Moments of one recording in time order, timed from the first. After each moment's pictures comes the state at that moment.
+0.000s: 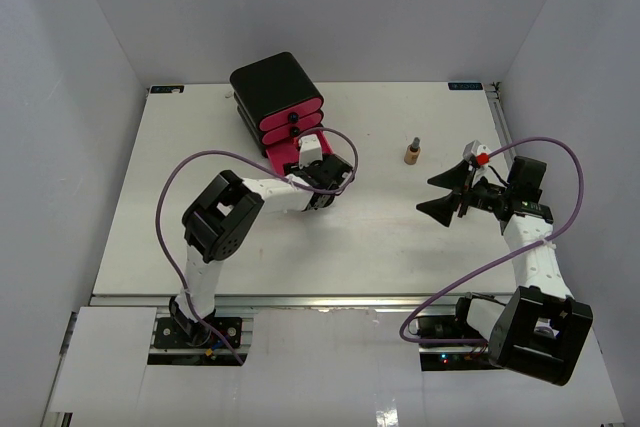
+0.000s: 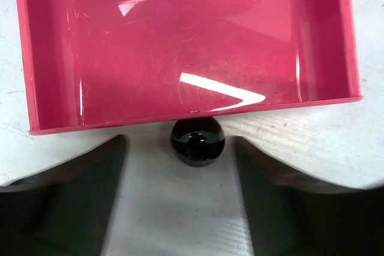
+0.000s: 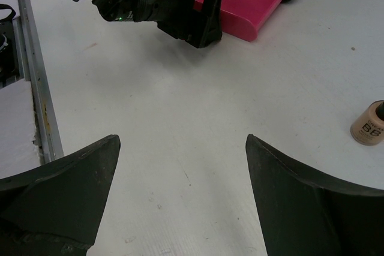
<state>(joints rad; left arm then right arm) -0.79 2.05 1.29 -0.16 -0.84 -0.80 -0.26 1.09 0.69 -0.33 -1.36 -0.58</state>
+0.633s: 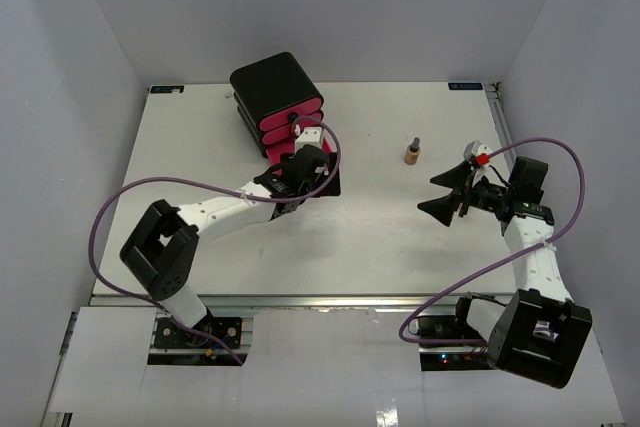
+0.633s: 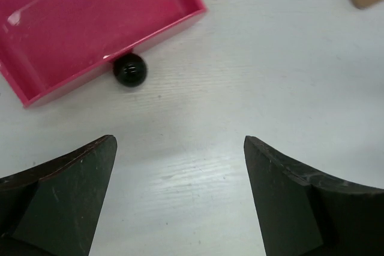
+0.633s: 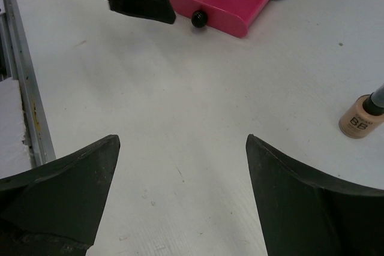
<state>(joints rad) -0.79 1.65 1.09 -0.13 -0.38 -0.55 -0.27 1.07 0.69 -0.34 -1.33 -0.58</state>
